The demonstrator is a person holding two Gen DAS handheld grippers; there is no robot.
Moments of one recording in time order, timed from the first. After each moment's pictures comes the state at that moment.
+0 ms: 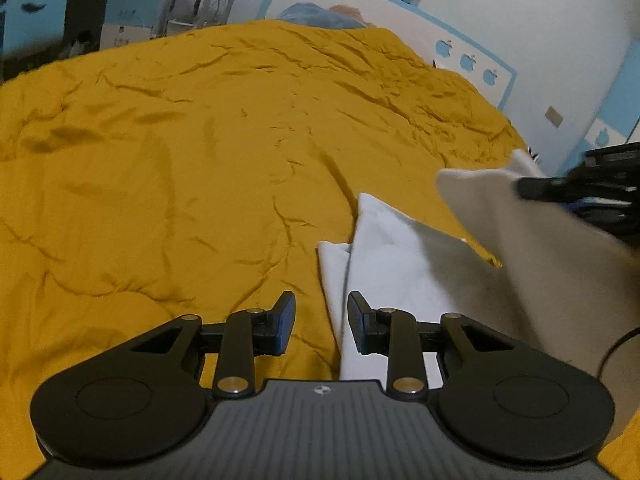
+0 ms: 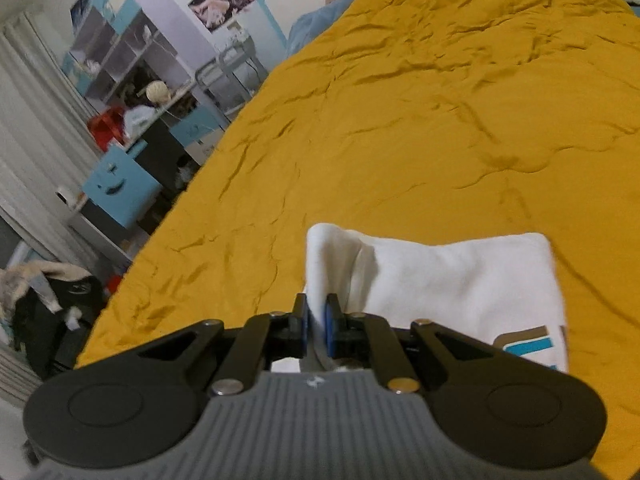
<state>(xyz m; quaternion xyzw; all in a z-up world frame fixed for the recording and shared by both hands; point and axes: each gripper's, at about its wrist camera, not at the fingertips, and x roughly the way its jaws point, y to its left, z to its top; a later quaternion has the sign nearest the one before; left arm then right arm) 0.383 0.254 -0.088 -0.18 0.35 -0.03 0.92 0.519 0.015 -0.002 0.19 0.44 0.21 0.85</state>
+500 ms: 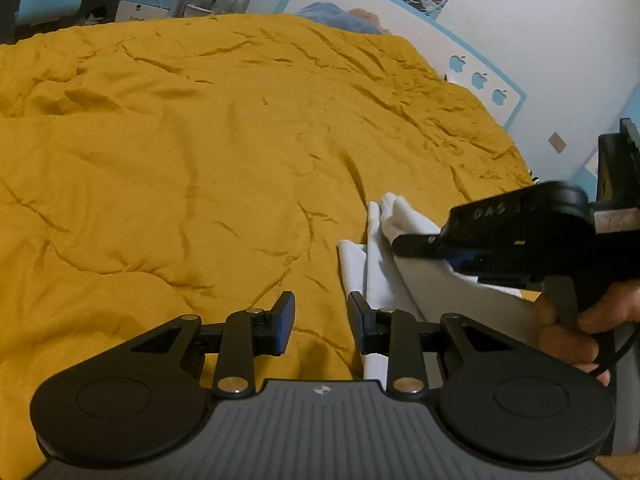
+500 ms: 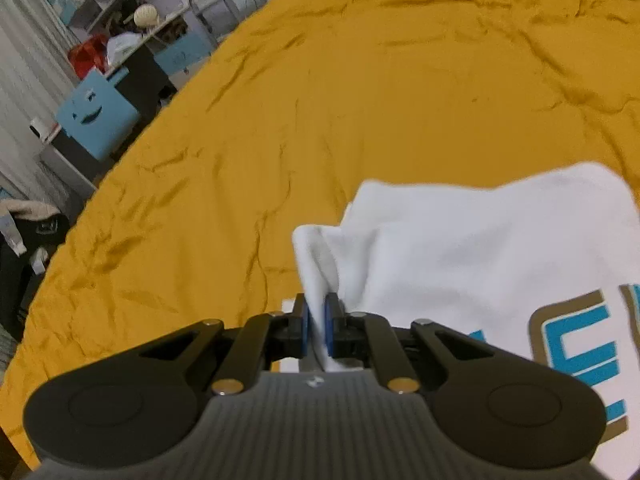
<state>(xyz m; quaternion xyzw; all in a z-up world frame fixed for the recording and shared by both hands) 0.385 0.272 -0.108 -0.23 0.35 -0.03 0.91 0.530 0.122 -0.087 0.12 0.51 0.21 0.82</state>
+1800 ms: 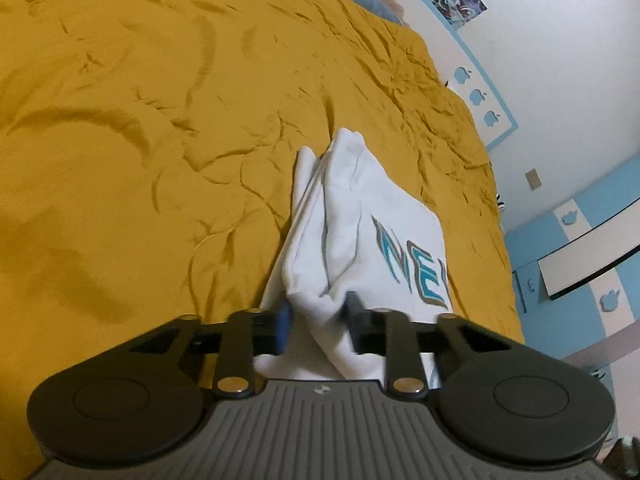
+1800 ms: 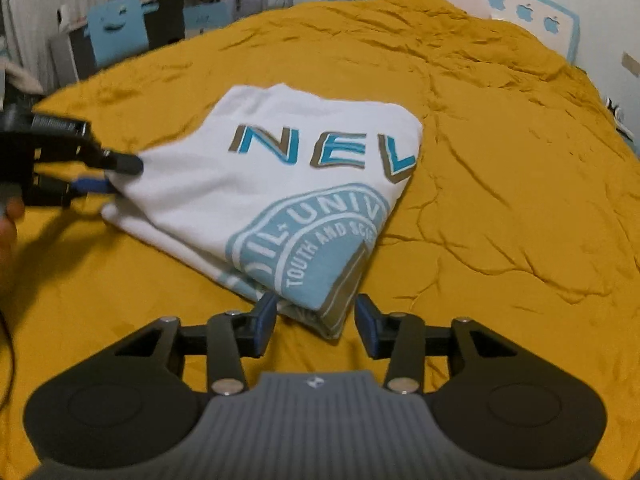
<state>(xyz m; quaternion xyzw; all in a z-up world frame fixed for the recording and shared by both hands) 0.318 0.255 -0.114 -0.38 0.37 -0.06 0.85 0.292 -0.044 -0.083 -0.10 0.43 0.20 0.88</state>
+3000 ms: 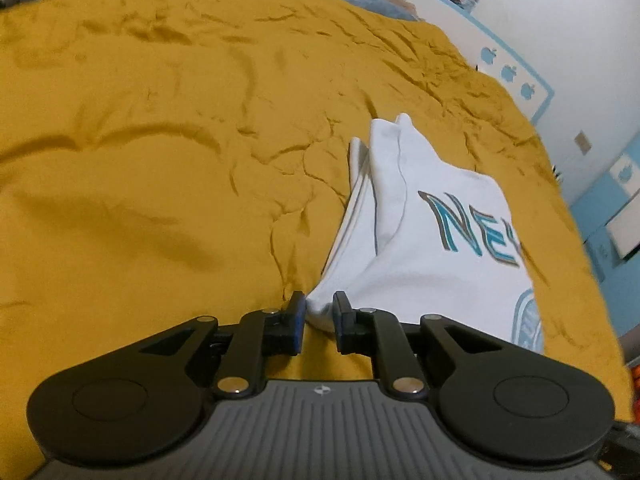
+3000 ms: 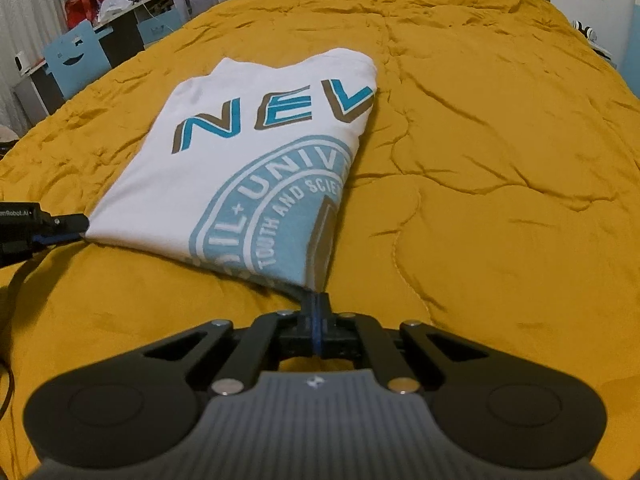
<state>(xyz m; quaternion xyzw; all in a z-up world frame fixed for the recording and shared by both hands) 0.257 0.232 -0.113 -0.24 0.38 0.03 0.89 0.290 -0.078 -0.108 0.00 0.47 0.15 0.87</state>
